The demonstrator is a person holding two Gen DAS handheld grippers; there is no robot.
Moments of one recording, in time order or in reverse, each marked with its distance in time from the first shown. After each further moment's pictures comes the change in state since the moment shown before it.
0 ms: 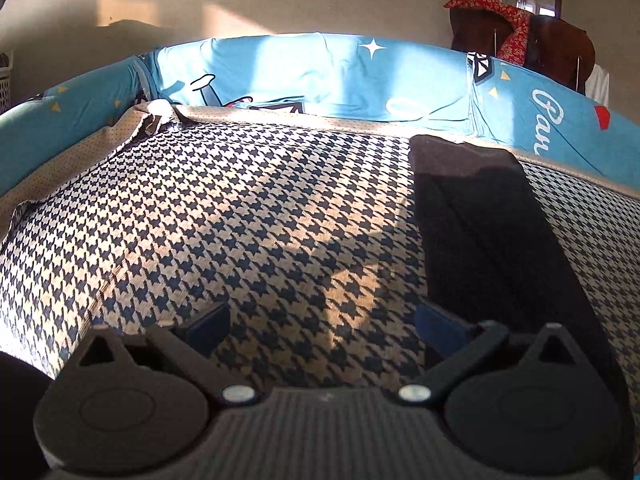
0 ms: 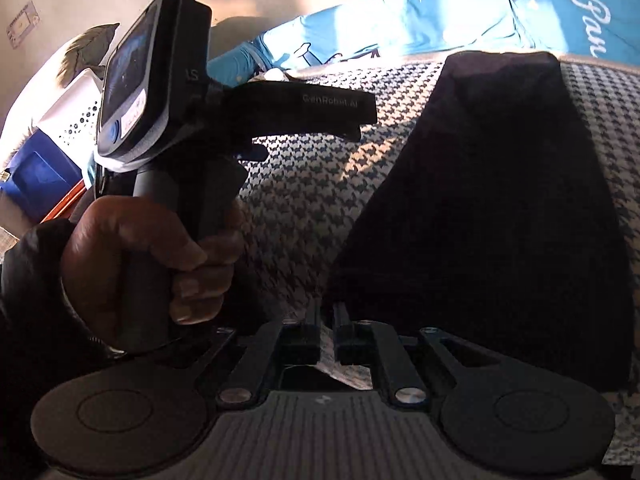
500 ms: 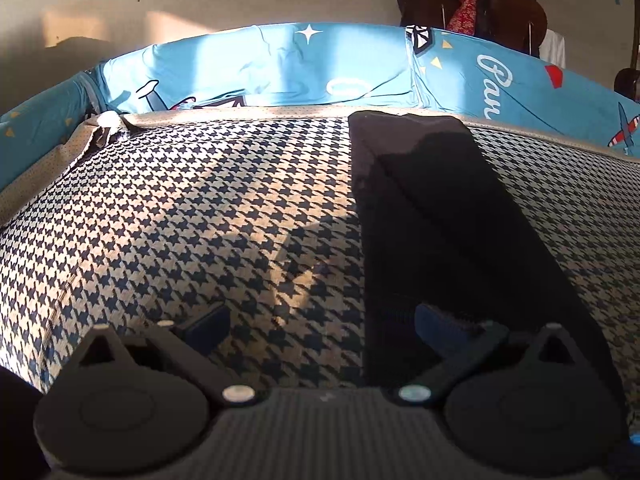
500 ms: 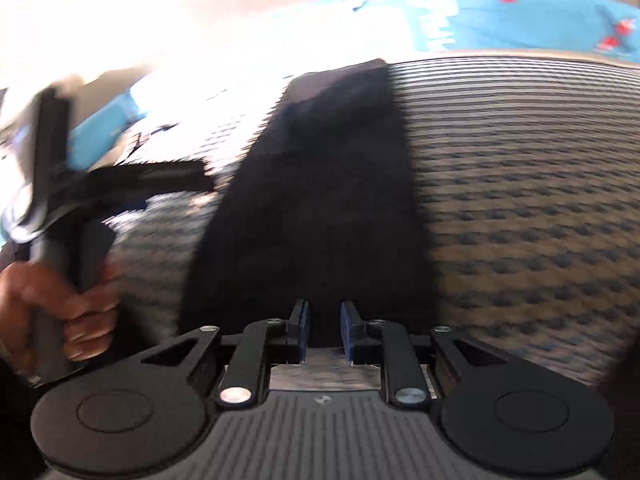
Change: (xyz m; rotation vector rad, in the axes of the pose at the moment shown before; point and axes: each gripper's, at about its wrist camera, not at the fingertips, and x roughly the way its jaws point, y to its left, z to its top) left arm 0.001 -0.033 -0.013 0.126 0.022 -0.099; right arm -0.061 -0.067 -0.020 0.220 -0.119 -0.368
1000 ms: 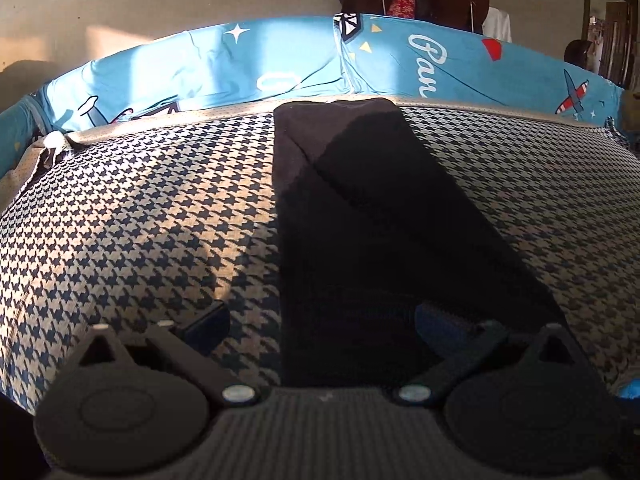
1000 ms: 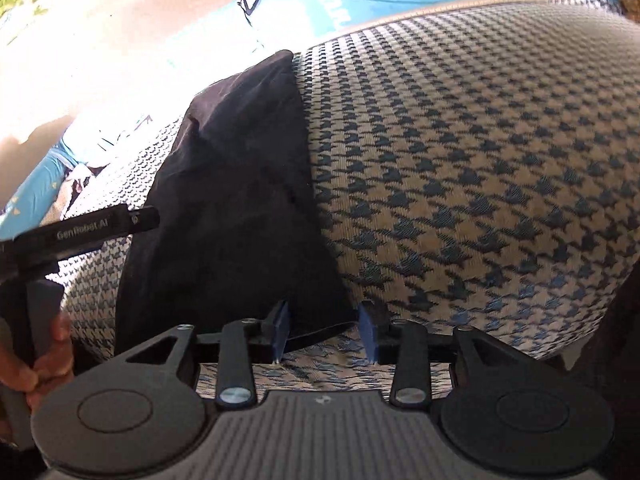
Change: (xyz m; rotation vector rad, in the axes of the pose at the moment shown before) left arm 0.000 -0.036 -0.010 0.117 0.015 -0.119; right arm 0.012 -0.050 -0.005 0.220 0.030 -0.048
